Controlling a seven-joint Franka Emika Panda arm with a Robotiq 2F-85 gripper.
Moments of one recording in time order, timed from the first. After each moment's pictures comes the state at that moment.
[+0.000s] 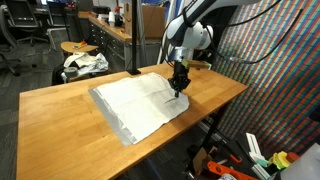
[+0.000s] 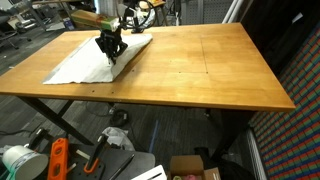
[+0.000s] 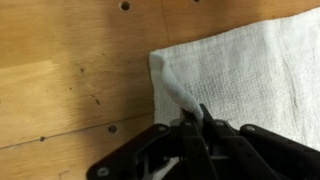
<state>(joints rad) -0.11 0.28 -0.06 -2.12 0.18 2.11 -0.14</state>
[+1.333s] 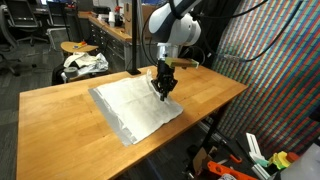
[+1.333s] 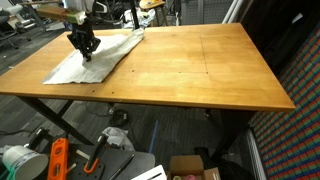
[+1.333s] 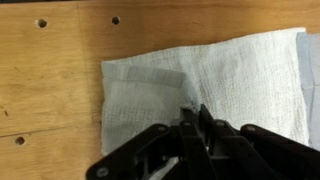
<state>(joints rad) 0.00 0.21 0.03 -2.16 0.19 2.08 -0.03</state>
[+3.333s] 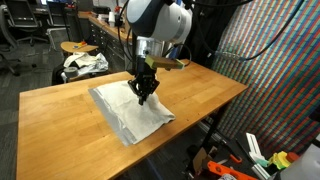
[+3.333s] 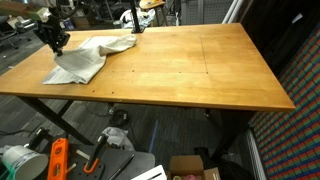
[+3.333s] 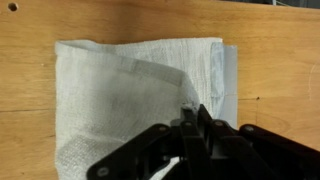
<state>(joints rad) 0.12 0.13 0.12 -2.21 0.28 2.18 0.00</state>
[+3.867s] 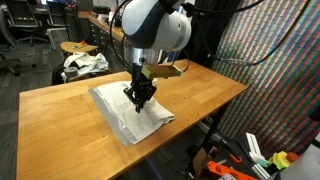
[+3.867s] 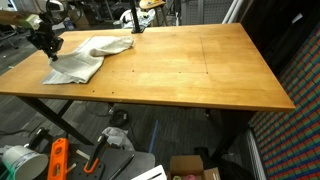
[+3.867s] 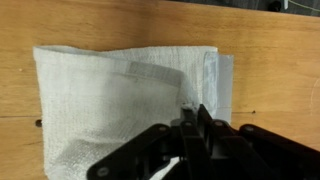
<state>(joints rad) 0.16 0.11 0.15 -2.29 0.25 2.28 0.04</state>
